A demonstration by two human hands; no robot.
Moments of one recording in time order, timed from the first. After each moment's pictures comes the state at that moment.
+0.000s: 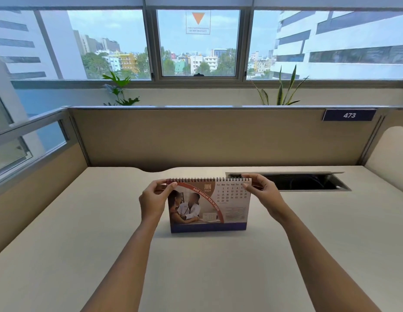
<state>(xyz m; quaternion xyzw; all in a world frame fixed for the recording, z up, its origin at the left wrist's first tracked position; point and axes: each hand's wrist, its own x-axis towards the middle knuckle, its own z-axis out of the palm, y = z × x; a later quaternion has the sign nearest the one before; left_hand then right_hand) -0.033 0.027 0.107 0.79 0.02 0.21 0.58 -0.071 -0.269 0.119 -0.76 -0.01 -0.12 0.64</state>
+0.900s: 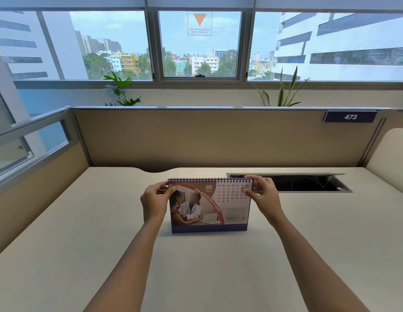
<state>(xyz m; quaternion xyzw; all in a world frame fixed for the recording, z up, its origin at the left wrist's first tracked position) -0.033 0.025 0.105 0.82 0.02 0.25 0.52 -0.066 -0.259 0.105 -0.82 0.03 -0.25 0.52</state>
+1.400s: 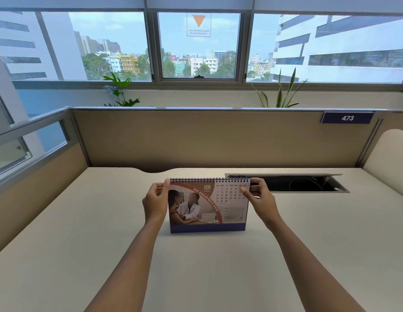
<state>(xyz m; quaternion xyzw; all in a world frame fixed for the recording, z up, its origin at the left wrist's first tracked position) -0.035 0.018 0.103 0.79 0.06 0.19 0.58 -0.076 -0.254 0.098 -0.80 0.05 -0.22 0.56</state>
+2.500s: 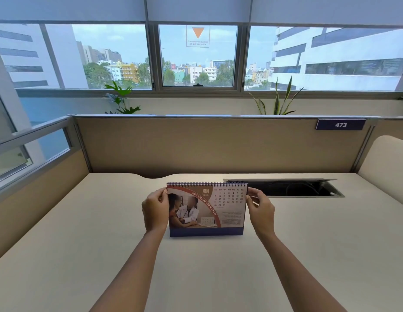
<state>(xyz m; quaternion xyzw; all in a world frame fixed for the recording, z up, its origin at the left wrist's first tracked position) -0.056 0.015 0.110 0.82 0.02 0.33 0.47 -0.088 -0.240 0.083 -0.79 0.10 -0.33 0.50</state>
